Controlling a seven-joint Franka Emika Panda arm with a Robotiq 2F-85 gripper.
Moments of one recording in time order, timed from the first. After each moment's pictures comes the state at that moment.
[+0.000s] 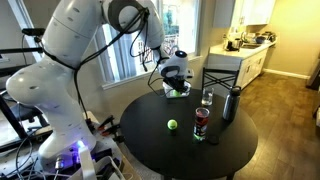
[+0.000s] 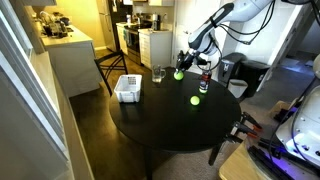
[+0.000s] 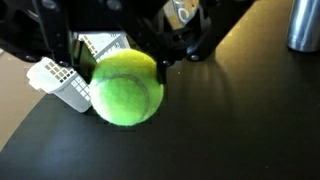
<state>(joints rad) -0.52 0.67 0.50 -1.98 0.27 2.89 -0.42</state>
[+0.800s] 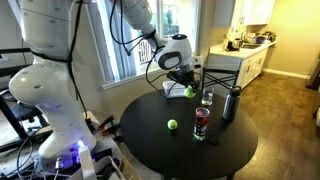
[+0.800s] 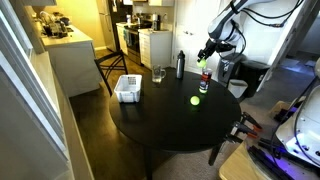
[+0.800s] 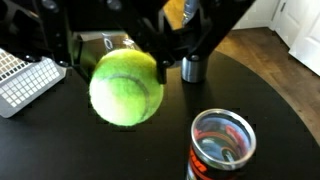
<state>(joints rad) -0.43 0.32 0.20 -2.23 0.27 2.92 -0.42</state>
